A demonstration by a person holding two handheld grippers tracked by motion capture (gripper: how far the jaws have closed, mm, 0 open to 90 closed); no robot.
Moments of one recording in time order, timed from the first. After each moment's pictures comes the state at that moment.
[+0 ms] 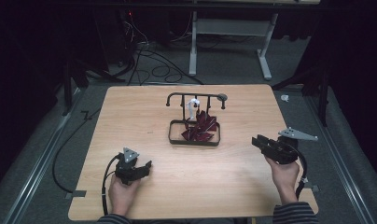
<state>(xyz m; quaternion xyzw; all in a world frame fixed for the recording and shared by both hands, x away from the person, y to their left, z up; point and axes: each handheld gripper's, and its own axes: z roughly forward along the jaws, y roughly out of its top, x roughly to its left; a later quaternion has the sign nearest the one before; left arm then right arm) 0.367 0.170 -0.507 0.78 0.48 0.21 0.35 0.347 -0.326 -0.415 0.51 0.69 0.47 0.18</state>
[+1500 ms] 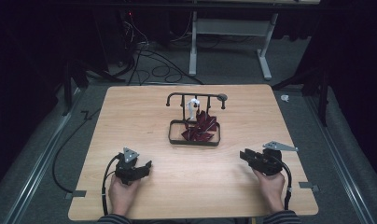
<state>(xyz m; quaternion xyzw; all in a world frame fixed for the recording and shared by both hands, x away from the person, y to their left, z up) 0.367 0.170 -0.507 0.78 0.48 0.21 0.35 0.341 -0.301 -0.470 0.53 0.71 0.45 0.14</state>
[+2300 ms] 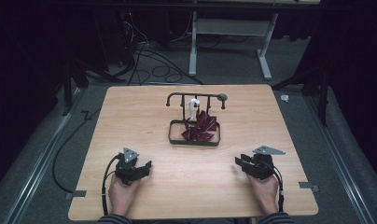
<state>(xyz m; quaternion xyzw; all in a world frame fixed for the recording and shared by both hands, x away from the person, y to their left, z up) 0.367 0.170 -0.507 0.78 0.48 0.21 0.35 0.342 -0.282 -0.494 0.52 0.74 0.39 0.16</state>
